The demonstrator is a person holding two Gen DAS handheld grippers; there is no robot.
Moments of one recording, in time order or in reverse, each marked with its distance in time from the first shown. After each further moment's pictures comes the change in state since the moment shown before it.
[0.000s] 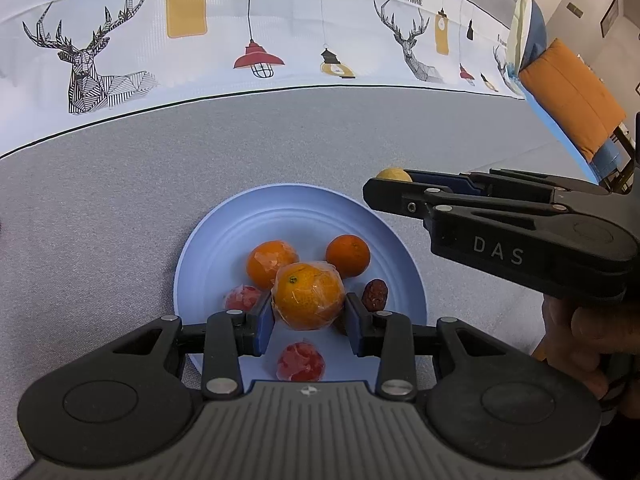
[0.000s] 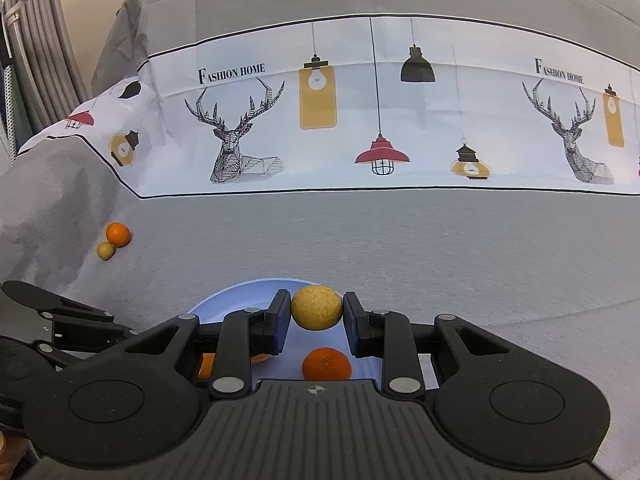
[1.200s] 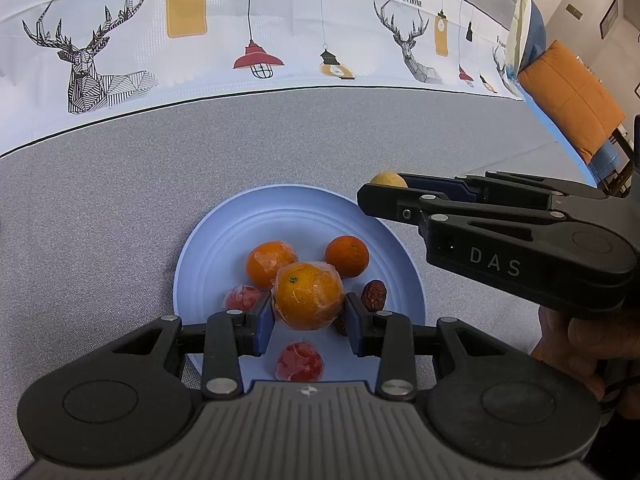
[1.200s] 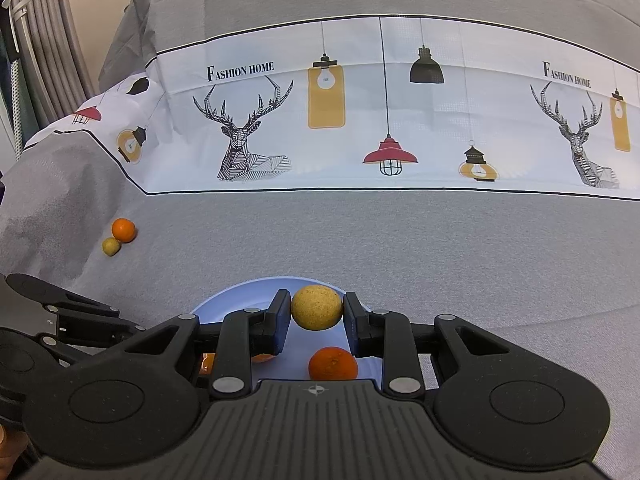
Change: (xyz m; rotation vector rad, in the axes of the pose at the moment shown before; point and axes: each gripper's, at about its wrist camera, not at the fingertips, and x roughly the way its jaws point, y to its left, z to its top) left arm 0.001 0.000 0.000 -0.004 -0.003 -0.002; right arm 0.000 0.005 -0.001 -0.008 0.001 0.004
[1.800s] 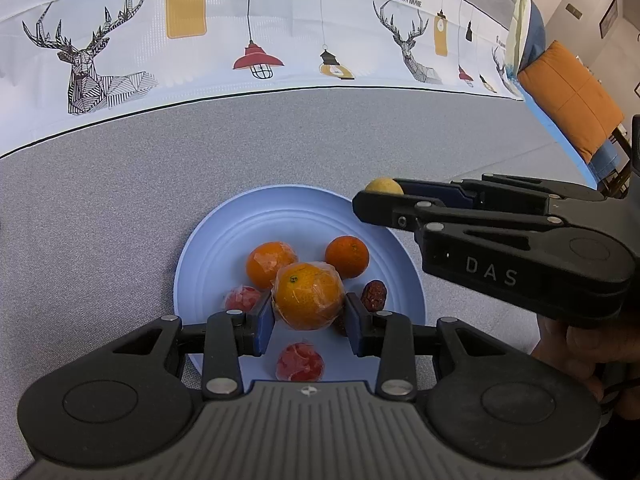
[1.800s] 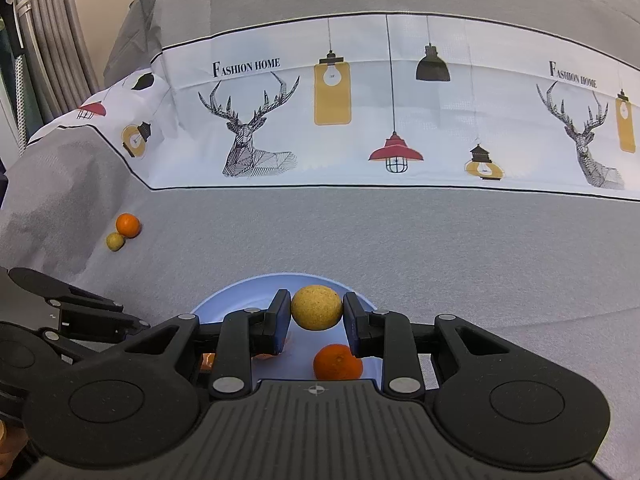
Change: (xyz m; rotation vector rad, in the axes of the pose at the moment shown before) left arm -0.001 -0.002 0.000 0.003 -0.003 0.005; right arm 0.002 0.003 -0.001 -0.014 0.017 0.021
